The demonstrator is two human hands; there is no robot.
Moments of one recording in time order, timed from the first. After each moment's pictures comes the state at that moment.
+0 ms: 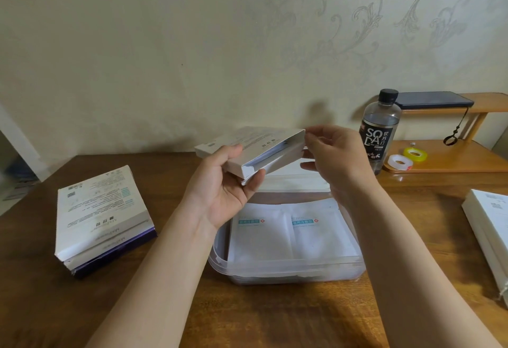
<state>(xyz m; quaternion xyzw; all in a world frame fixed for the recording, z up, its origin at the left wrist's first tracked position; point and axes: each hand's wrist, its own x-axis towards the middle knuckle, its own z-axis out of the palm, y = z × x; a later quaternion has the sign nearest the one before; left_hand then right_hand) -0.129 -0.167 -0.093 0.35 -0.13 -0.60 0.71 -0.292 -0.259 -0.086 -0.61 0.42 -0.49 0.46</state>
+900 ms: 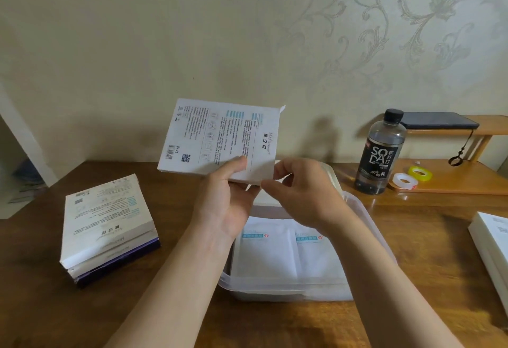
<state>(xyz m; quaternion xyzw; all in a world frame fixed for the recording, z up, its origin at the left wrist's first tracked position) -0.138 -0.170 -0.099 0.29 -0.22 -0.48 0.80 -0.270 -0.219 -0.085 -0.80 0.35 -0.34 0.35</state>
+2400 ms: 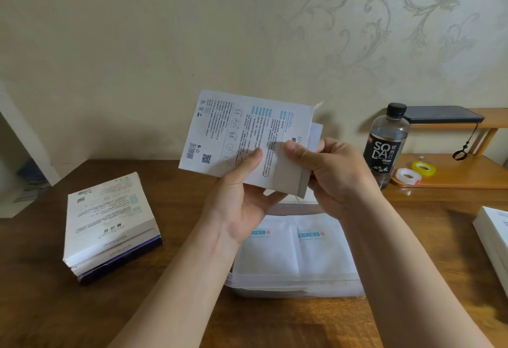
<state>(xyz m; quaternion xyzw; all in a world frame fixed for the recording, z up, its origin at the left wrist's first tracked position) -0.153 -0.163 -0.094 0.26 -0.28 -0.56 0.73 -0.281 -0.228 -0.064 -0.48 0.29 -0.47 0.68</state>
